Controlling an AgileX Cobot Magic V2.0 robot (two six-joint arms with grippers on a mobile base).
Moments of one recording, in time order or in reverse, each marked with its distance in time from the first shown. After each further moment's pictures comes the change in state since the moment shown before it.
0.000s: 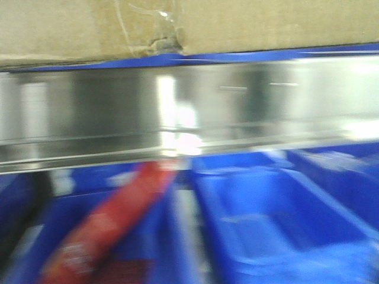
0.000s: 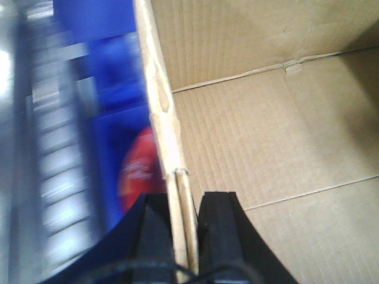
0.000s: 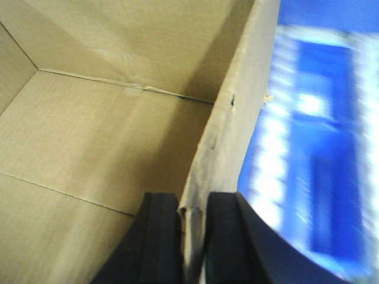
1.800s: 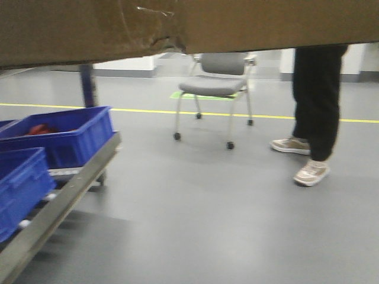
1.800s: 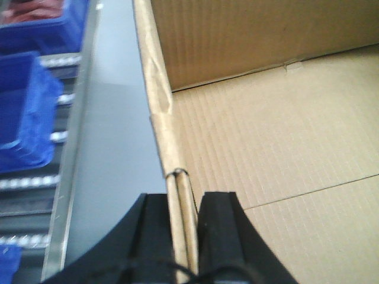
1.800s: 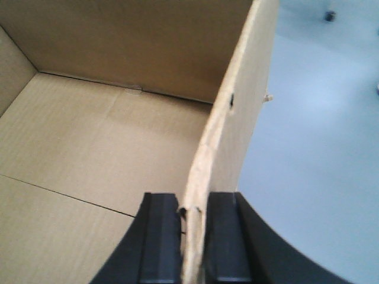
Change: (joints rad) left arm 0.000 0.000 0.000 0.008 0.000 0.000; right arm 0.000 0.000 0.000 0.000 -0.004 0.000
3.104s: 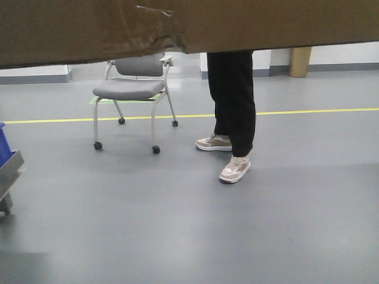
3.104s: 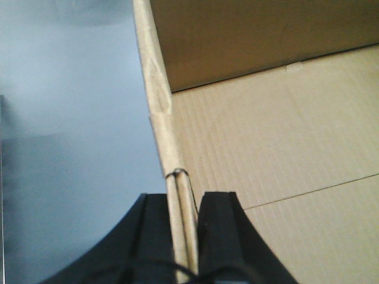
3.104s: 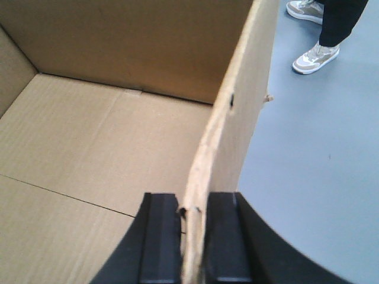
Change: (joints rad) left arm 0.000 -0.002 0.000 0.002 0.002 0.000; right arm 0.000 0.000 0.000 0.002 0.000 0.000
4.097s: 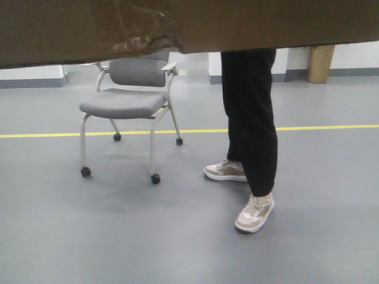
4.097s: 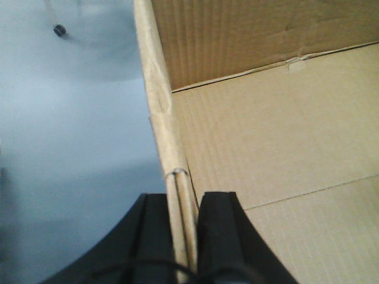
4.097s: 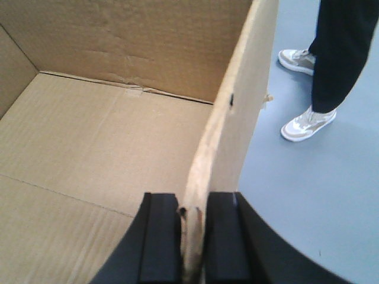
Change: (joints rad) left arm 0.000 0.000 0.000 0.017 -0.002 0.000; right arm 0.000 0.000 0.000 0.000 -0.008 -0.002
